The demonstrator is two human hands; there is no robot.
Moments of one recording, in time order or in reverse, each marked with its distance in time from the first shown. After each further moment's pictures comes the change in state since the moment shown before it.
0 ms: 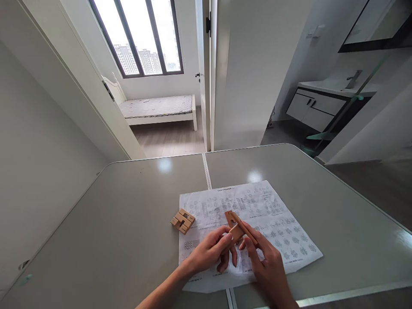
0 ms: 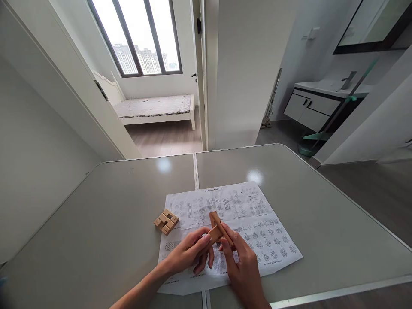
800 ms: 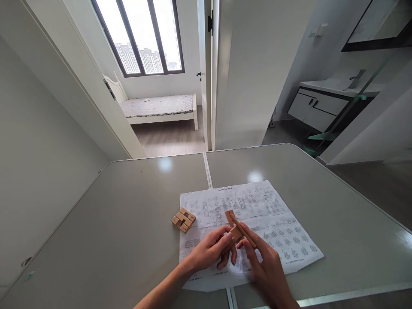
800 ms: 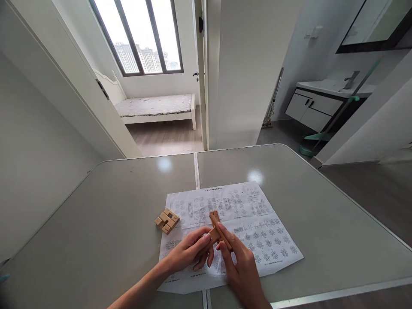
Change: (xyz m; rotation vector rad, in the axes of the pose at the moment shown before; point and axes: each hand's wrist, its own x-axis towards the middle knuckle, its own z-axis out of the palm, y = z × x) left_hand -0.001 0.004 0.001 0.002 0.007 0.014; right_hand -0.002 -0.003 -0.001 0.008 -0.070 -0.048
